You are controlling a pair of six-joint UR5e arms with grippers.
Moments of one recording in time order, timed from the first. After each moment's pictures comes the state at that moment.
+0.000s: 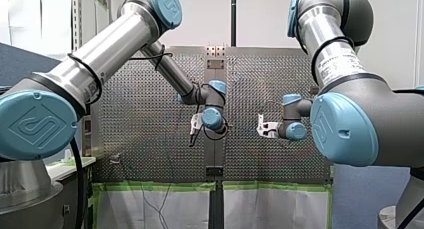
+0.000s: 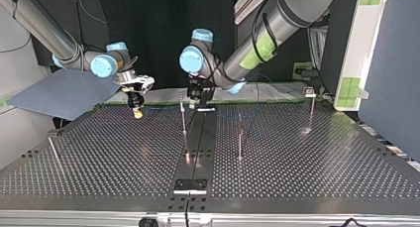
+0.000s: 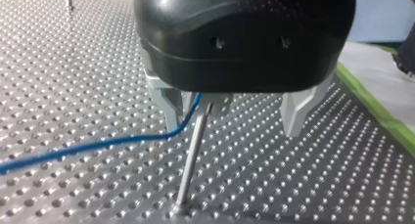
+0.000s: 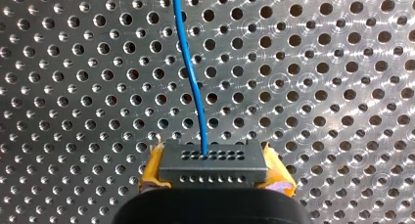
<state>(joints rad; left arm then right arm) -0.64 -2.32 -1.44 -2.75 -1.99 -1.56 1.83 -0.80 1.58 -0.71 1.27 1.61</state>
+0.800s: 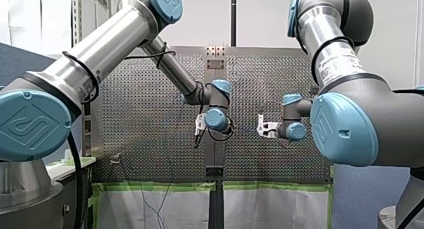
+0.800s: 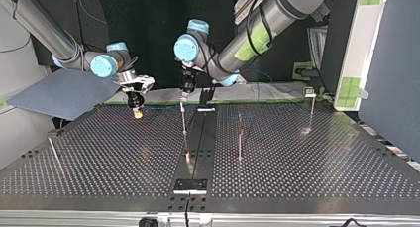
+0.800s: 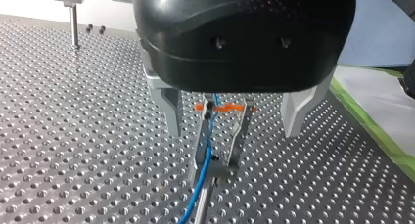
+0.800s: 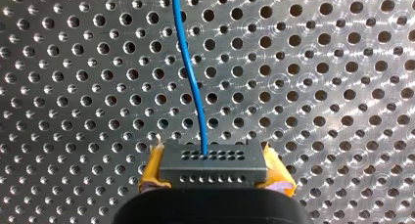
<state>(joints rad) -0.70 -2.30 -1.48 -2.70 -1.99 -1.56 1.83 -0.80 1.58 -0.72 1.27 1.61</state>
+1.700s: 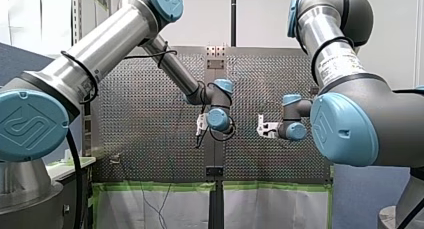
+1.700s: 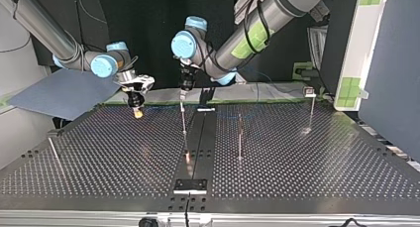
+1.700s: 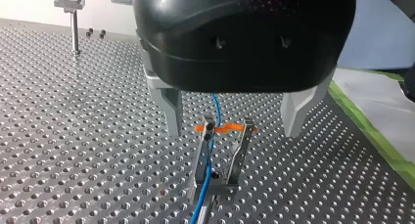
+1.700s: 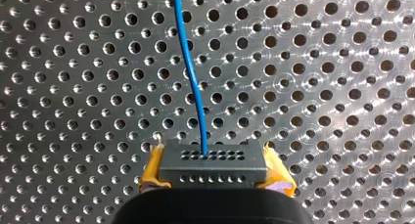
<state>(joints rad) -0.72 -2.30 -1.48 -2.70 -2.01 -1.57 1.83 -0.80 1.58 -0.71 1.27 1.61</state>
